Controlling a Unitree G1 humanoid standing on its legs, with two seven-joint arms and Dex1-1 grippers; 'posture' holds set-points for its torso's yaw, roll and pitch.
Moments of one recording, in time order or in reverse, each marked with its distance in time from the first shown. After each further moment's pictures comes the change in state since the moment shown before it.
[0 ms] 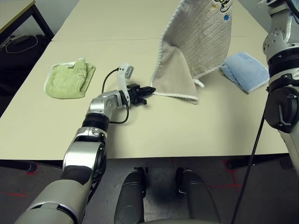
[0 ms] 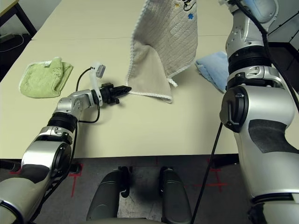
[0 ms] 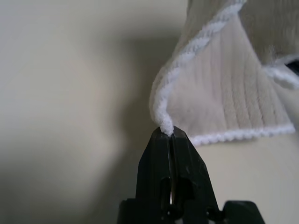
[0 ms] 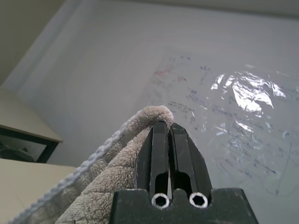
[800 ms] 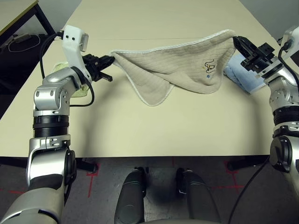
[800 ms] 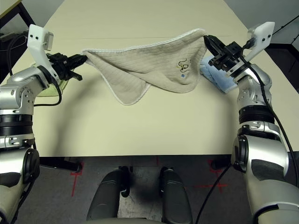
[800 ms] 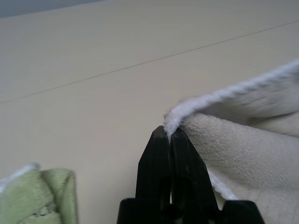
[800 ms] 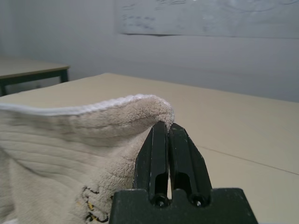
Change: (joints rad) left arm -0.012 0.274 0.034 -0.322 0.103 0.052 0.311; right arm 0.403 -0.057 -0.069 -0.161 0.103 0.455 -0.075
